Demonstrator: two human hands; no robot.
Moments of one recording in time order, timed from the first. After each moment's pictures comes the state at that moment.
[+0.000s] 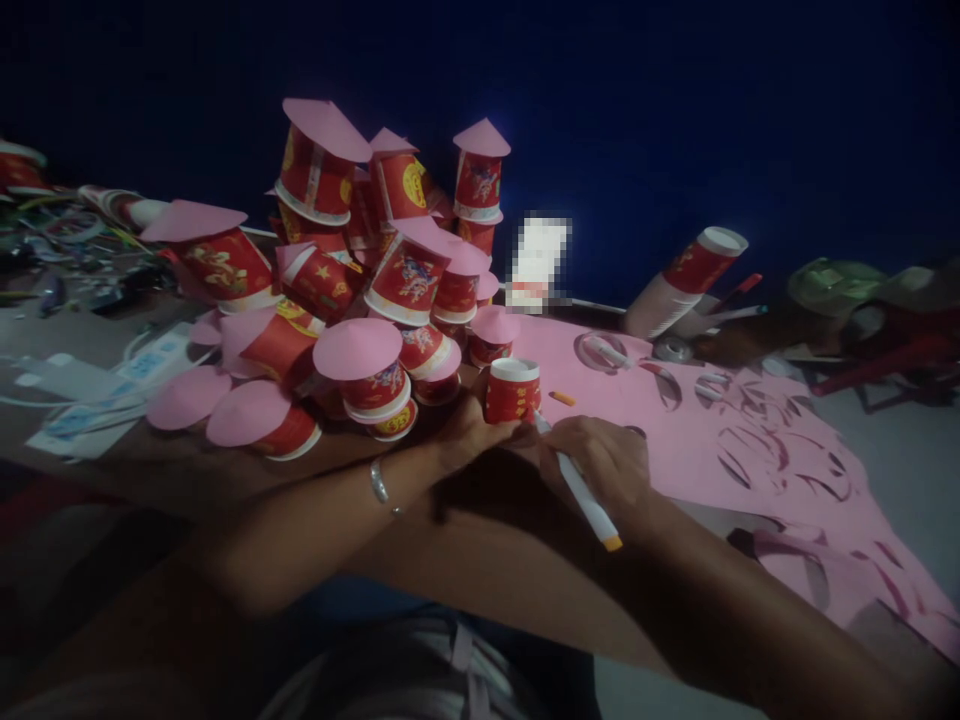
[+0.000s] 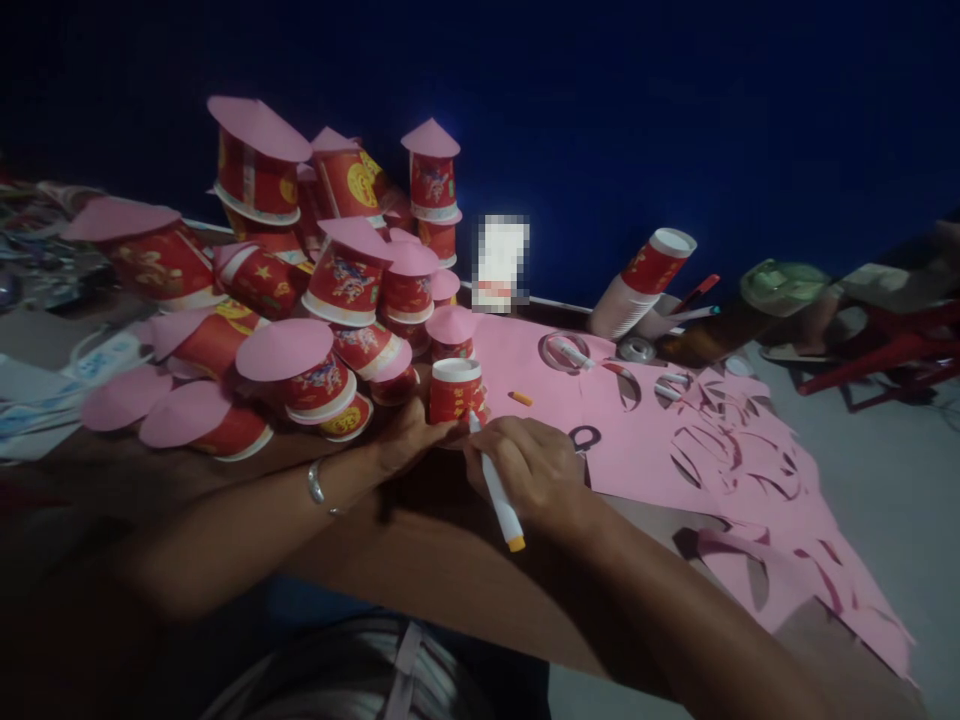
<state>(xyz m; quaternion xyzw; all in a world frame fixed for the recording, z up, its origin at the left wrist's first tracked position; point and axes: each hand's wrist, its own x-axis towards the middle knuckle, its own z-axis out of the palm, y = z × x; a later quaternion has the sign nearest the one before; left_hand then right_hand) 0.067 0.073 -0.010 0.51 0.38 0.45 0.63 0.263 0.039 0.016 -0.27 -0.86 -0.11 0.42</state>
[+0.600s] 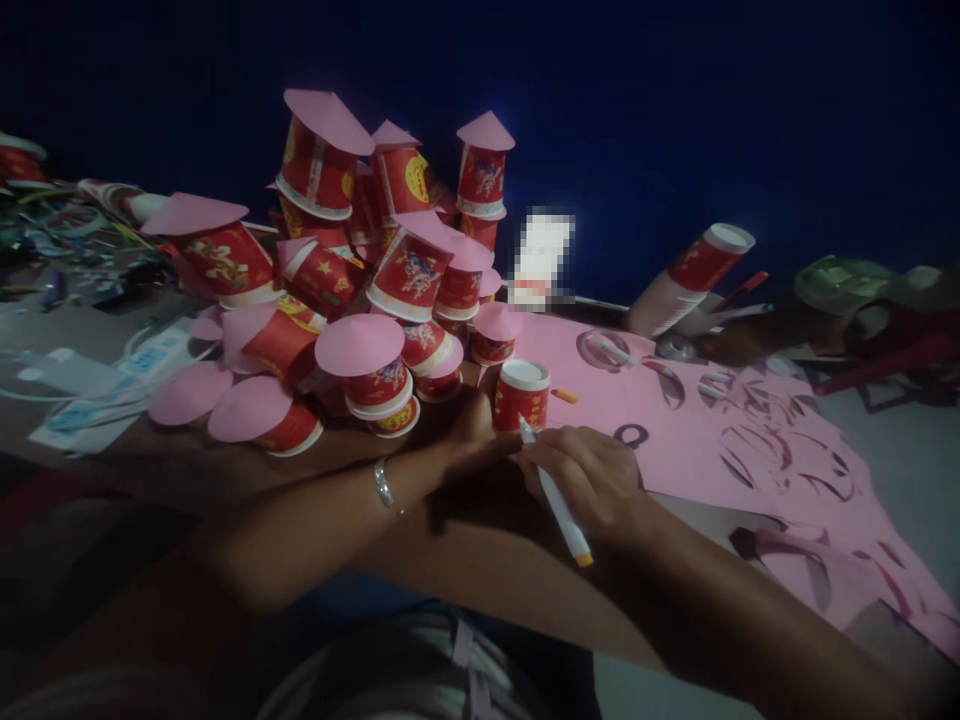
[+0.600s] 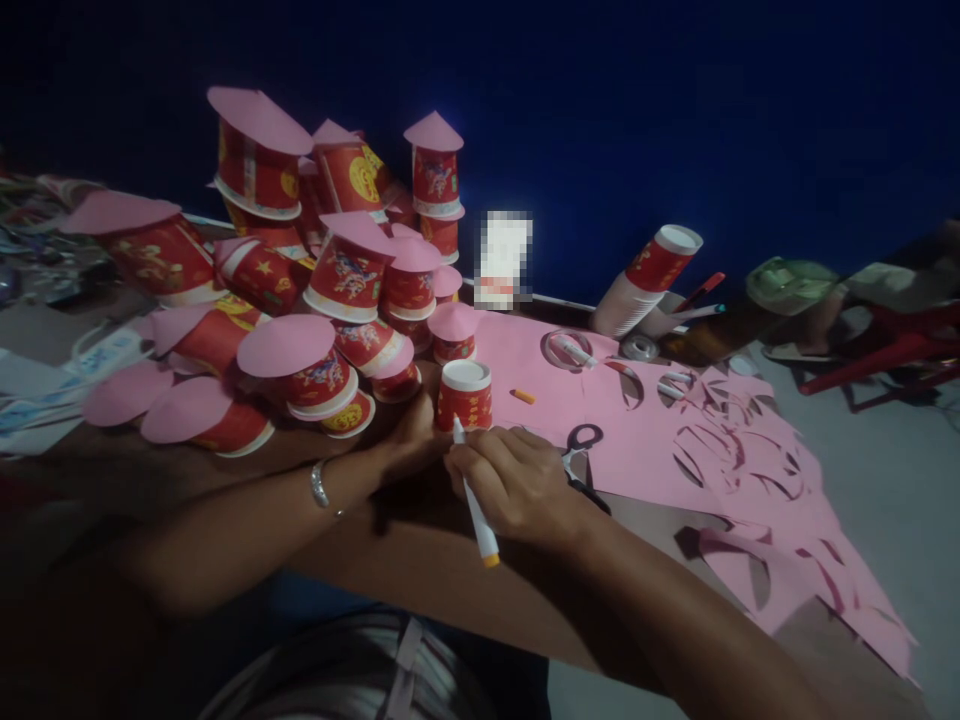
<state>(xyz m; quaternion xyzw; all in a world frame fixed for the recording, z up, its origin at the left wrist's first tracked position) 0.075 0.077 -0.027 0.55 0.37 0.50 0.56 0.251 0.031 0.027 -0.23 -0.88 -0.14 0.38</state>
